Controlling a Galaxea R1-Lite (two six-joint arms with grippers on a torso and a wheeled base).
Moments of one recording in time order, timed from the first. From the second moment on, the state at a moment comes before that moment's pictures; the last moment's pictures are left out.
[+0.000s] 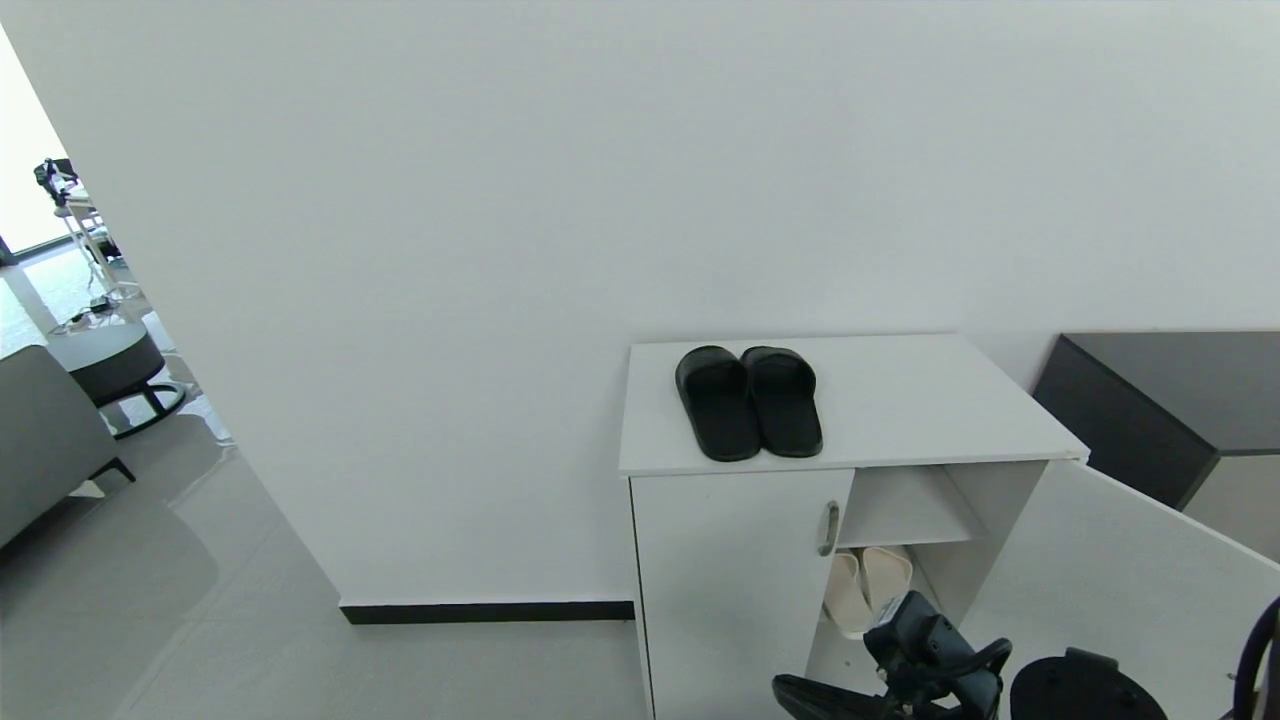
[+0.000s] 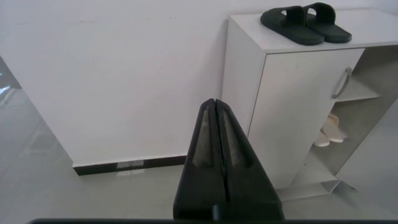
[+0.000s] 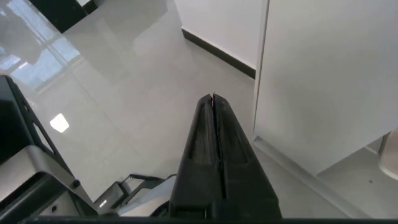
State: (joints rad) left arm 0.00 0.00 0.00 0.00 -0.07 0.01; right arm 0.97 1.98 -0.12 -1.57 -0.07 0.19
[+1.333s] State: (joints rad) left arm 0.00 0.00 0.00 0.00 -0.07 0.01; right arm 0.93 1.83 -0.78 -0.60 -0.72 0.33
